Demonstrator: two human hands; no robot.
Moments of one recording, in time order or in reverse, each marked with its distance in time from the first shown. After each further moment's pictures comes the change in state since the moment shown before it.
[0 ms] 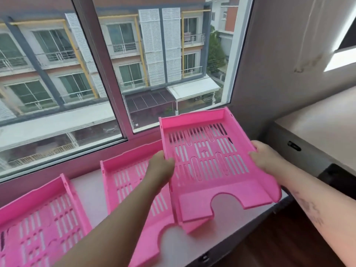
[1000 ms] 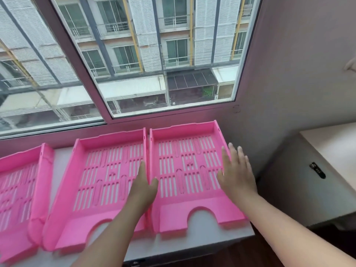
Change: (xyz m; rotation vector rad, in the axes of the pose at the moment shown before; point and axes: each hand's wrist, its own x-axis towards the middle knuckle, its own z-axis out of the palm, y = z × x) left_hand -0.019 0.003 0.141 0.044 0.158 -0.334; right_hand 0.106 0.100 0.012 -0.626 -0.068 -0.542
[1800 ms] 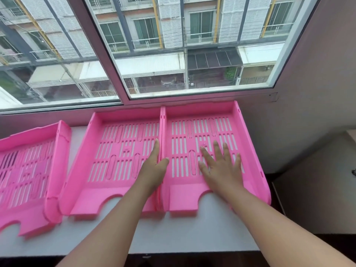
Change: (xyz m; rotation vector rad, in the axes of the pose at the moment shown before) left_hand 0.037 -0.002 -0.012 -0.158 -0.026 -0.004; right_hand 0.043 -0.059 0.064 0.015 -0.272 -0.135
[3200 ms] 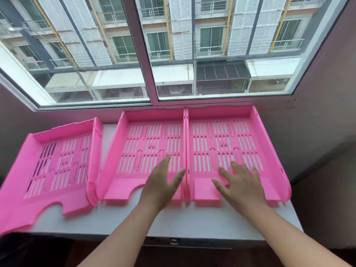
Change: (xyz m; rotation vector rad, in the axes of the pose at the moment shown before) left_hand -0.059 -0.050 -0.044 0.387 0.132 0.248; right_hand -0.072 -0.032 -0.009 -0.100 -0.001 -0.049
